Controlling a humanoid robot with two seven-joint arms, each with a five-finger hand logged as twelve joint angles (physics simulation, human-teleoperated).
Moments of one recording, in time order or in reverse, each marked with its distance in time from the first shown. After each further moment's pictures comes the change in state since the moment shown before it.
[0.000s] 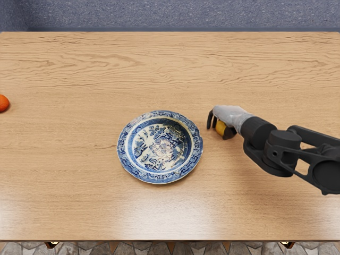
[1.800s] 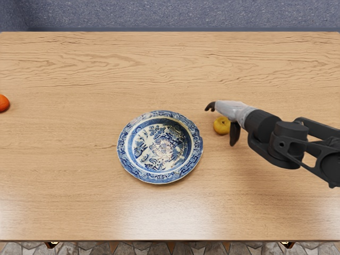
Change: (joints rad) left arm 0.000 0.000 0.000 0.000 0.000 0.000 0.000; right arm 0.029 -0.032 0.033 0.027 0.047 0.063 0.000
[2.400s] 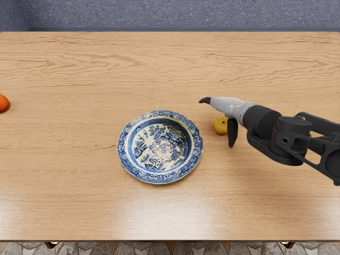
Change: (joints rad) left arm 0.000 0.000 0.000 -0.001 0.000 0.000 0.000; right arm 0.018 -0.019 0.023 0.054 0.026 0.030 0.000
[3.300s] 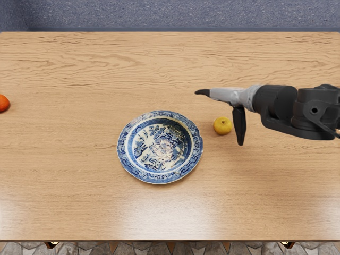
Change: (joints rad) left arm 0.000 0.000 0.000 0.000 0.000 0.000 0.000; right arm 0.140 -0.116 0.034 0.118 0.213 0.203 0.000
